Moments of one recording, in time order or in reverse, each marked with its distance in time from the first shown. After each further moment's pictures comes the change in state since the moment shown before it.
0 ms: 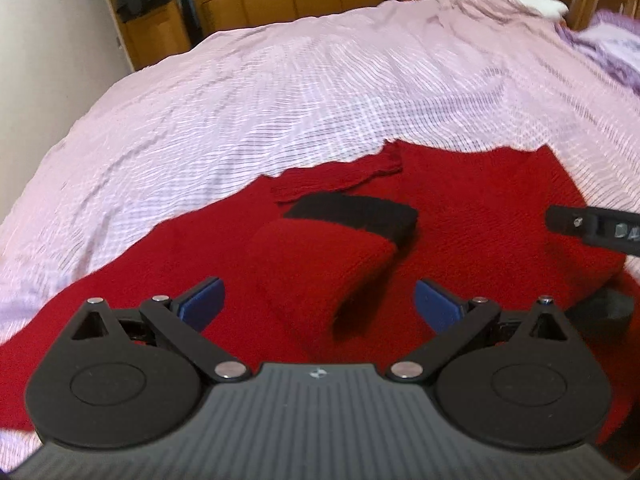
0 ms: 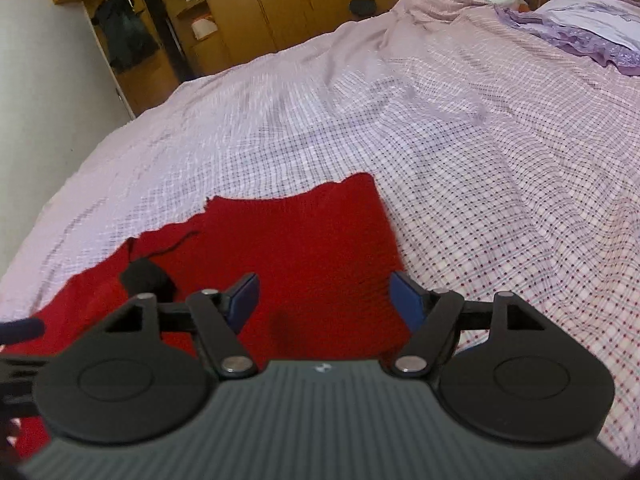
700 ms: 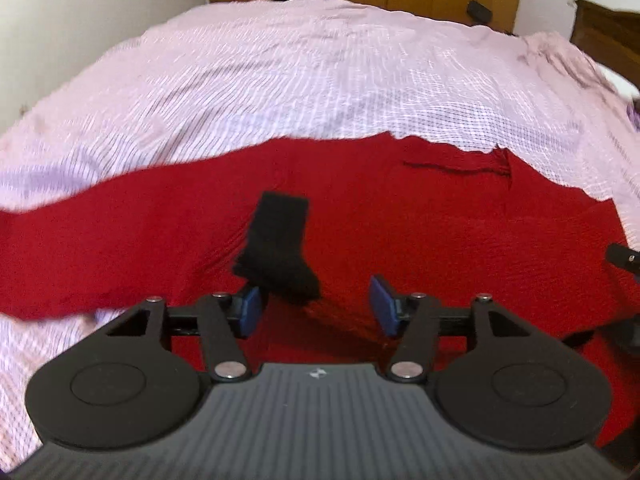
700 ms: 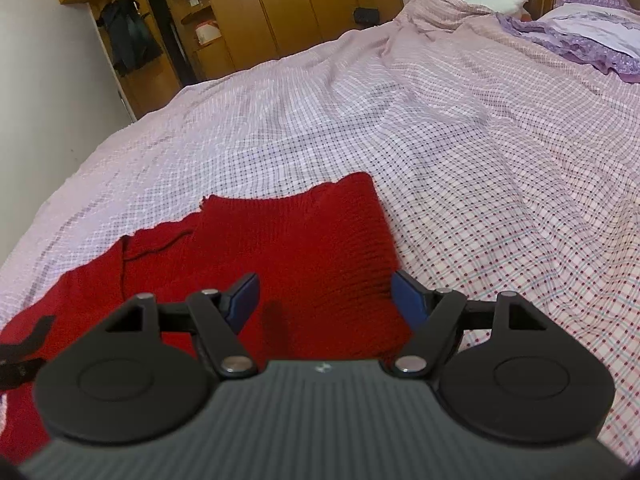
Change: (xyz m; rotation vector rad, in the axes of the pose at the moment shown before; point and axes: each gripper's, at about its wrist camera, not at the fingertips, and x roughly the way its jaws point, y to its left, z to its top) left arm -0.008 0.109 -0.057 -0.368 0.060 0.020; right arm 0.005 -0.001 -0.009 -0.029 -0.028 -0.002
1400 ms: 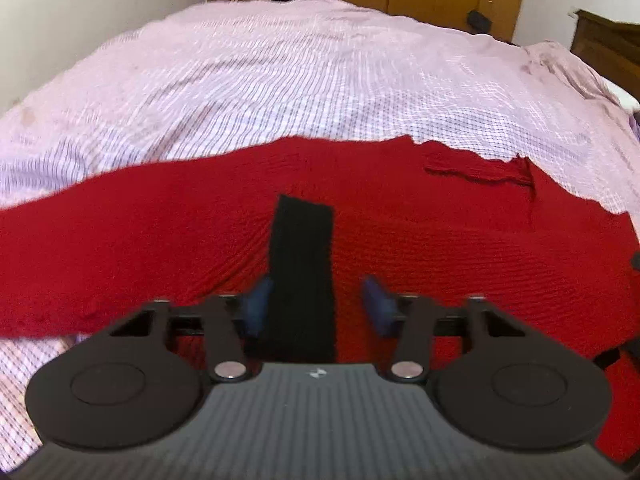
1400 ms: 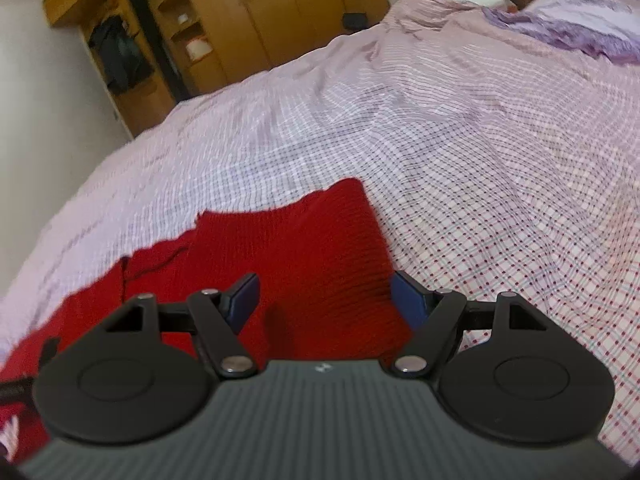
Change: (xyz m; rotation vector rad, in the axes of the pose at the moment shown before) left arm 0.028 0.016 0.000 0.004 -0.038 -0.032; right arm 0.001 -0.013 0.001 0.092 -0.031 0.013
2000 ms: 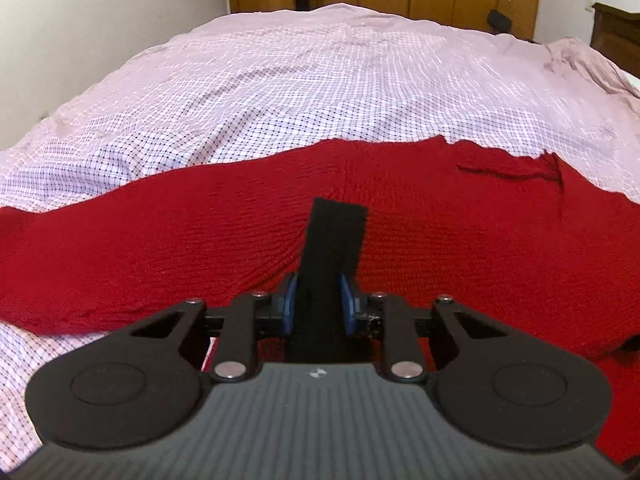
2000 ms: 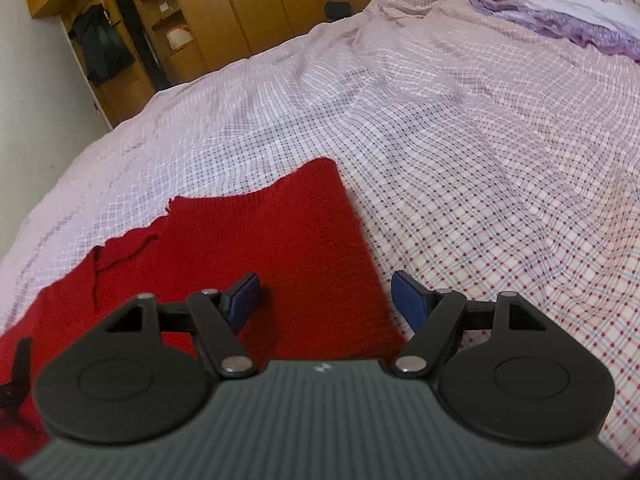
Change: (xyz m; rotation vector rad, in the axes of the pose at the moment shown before) left arm -0.009 0.010 -0.007 0.010 -0.012 0.106; right arm 0.016 0.001 -0.005 -0.025 0.038 -0.067
